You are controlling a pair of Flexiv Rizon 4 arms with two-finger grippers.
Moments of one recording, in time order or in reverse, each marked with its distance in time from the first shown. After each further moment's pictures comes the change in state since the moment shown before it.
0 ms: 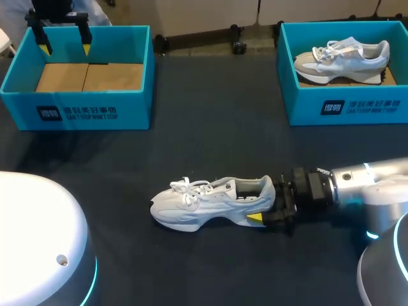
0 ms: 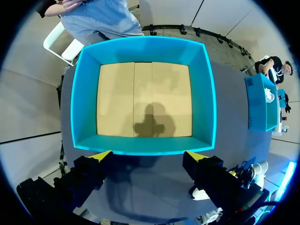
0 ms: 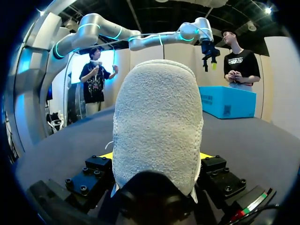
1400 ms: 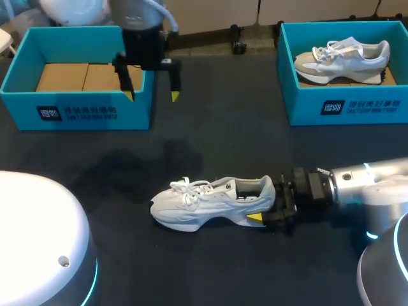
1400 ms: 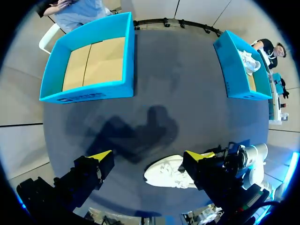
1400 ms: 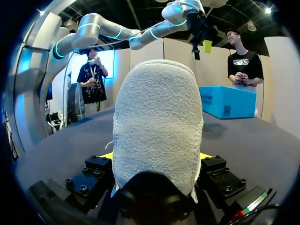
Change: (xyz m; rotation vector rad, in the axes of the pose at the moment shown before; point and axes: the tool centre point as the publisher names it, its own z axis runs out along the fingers) left arm 0.216 0.159 0.007 0.013 -0.010 0.024; right arm 0.000 0.000 0.000 0.000 -0.001 0.000
